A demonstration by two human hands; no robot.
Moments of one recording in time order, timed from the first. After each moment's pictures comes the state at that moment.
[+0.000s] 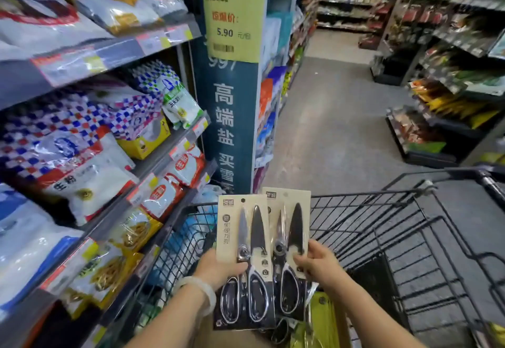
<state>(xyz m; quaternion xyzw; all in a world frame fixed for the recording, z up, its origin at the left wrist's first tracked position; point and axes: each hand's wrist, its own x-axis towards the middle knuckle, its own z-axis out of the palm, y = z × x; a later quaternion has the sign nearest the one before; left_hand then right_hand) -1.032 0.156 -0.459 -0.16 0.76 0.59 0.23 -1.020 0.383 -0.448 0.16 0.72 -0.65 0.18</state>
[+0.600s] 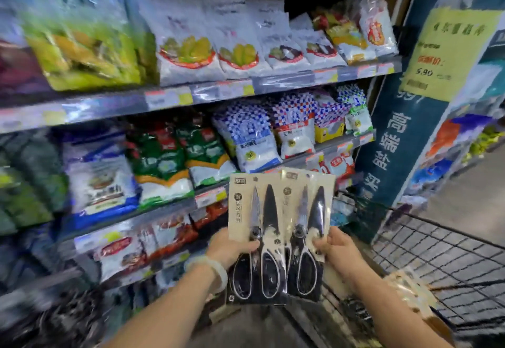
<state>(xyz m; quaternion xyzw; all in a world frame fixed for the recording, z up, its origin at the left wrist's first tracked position) -0.714 0.061 -0.378 -0.39 0.65 0.65 -0.08 -0.848 0.250 -0.368 -0.14 0.73 -0.60 0.29</state>
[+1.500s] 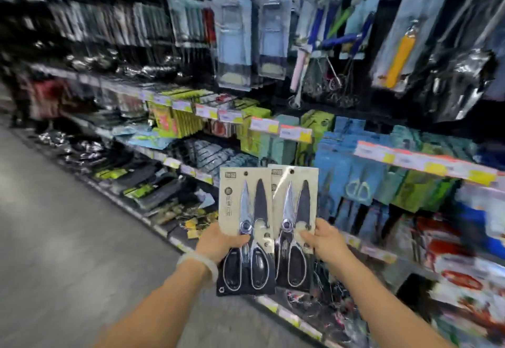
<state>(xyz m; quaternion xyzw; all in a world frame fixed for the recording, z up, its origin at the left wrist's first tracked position) 0.036 -0.106 -0.375 -0.64 0.43 0.48 -0.42 -0.197 -0.142 -0.369 -0.53 0.57 -0.36 0.52</state>
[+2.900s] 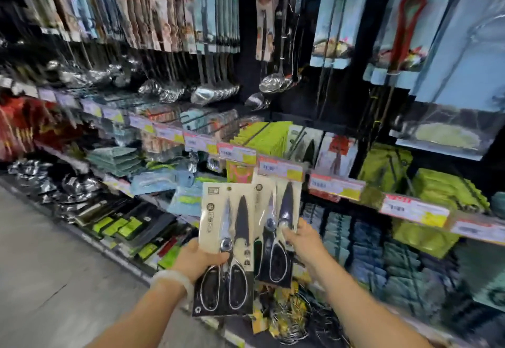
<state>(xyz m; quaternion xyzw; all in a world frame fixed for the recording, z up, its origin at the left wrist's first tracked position) 0.603 -0.494 -0.405 -0.65 0.35 0.53 -0.42 0.373 -0.539 -0.375 -0.52 0.62 -0.33 0.49</state>
